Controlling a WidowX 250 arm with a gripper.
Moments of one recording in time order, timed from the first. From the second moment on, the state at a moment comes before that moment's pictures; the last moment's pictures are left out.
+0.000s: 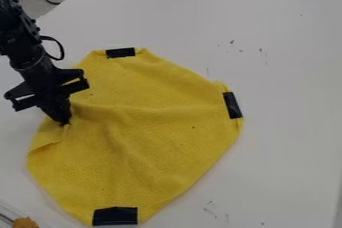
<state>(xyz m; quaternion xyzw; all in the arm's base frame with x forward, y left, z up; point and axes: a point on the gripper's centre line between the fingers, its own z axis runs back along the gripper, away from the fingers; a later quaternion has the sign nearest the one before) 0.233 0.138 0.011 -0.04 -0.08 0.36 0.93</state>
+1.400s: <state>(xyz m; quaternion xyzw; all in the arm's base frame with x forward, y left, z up) 0.188 0.184 0.021 -0.06 -0.13 0.46 0.88</state>
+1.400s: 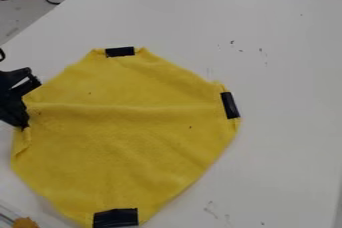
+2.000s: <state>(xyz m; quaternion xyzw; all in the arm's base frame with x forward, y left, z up) 0.175 0.192 0.023 -0.05 -0.13 0.46 0.88</state>
